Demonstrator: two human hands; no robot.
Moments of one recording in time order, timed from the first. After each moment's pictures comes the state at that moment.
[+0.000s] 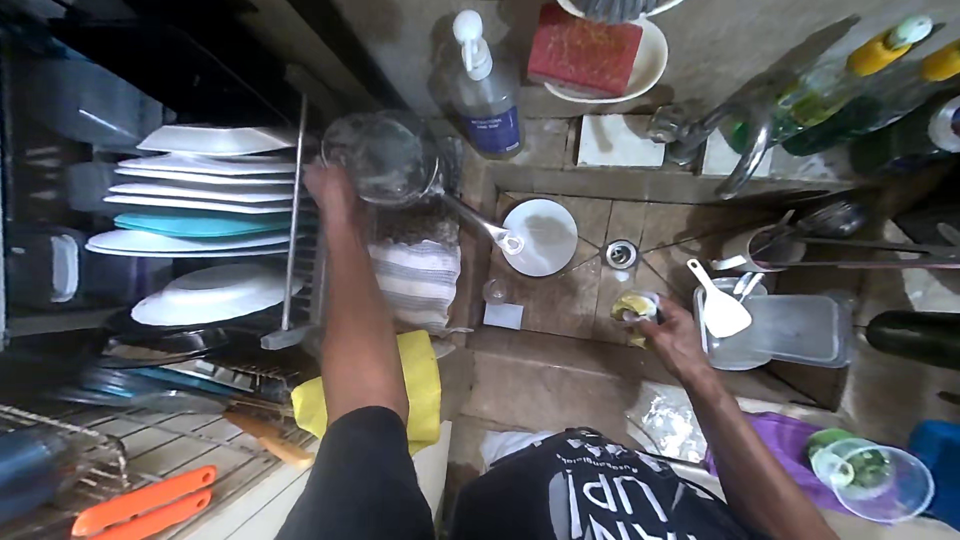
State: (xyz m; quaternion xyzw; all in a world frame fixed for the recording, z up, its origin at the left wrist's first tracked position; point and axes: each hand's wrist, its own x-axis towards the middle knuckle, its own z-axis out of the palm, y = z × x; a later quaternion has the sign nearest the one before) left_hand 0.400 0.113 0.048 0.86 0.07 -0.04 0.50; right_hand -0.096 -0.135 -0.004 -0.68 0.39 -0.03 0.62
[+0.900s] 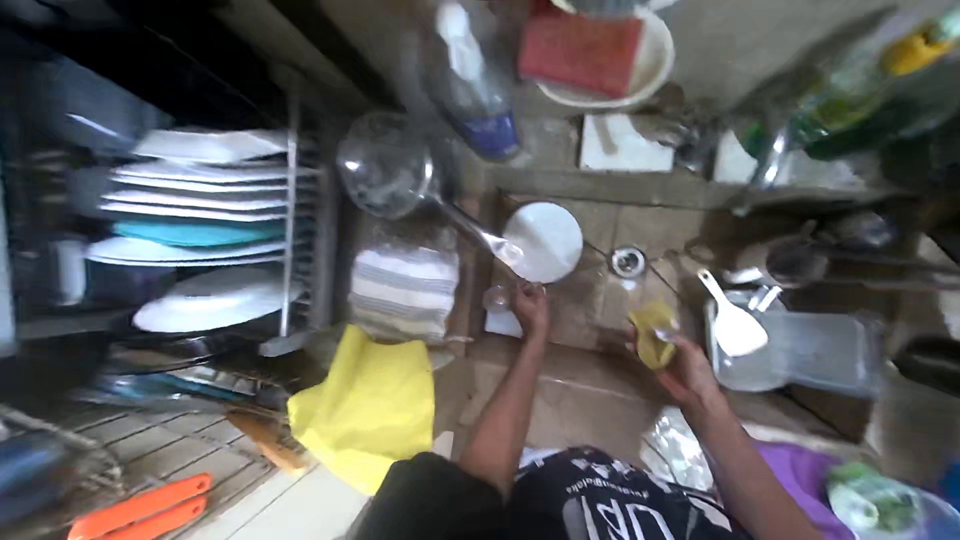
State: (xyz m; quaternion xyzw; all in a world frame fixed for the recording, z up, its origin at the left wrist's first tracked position) left_hand 0.083 0.004 -0.121 0.85 0.10 -0.28 0.44; right_hand -0.114 -0.138 -0.056 -0.24 0.49 -0.11 0.83
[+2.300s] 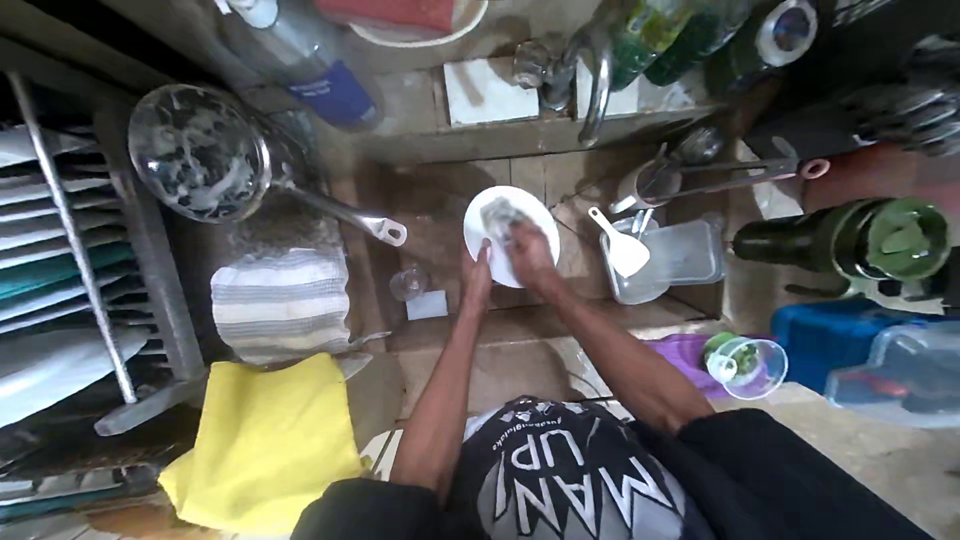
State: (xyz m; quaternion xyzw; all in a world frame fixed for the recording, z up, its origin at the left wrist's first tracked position) left_hand 0.054 -0.037 -0.072 0.72 0.03 -0.41 0.56; right_hand -0.026 -0.145 -0.081 -0.82 0.32 -0.10 0.46
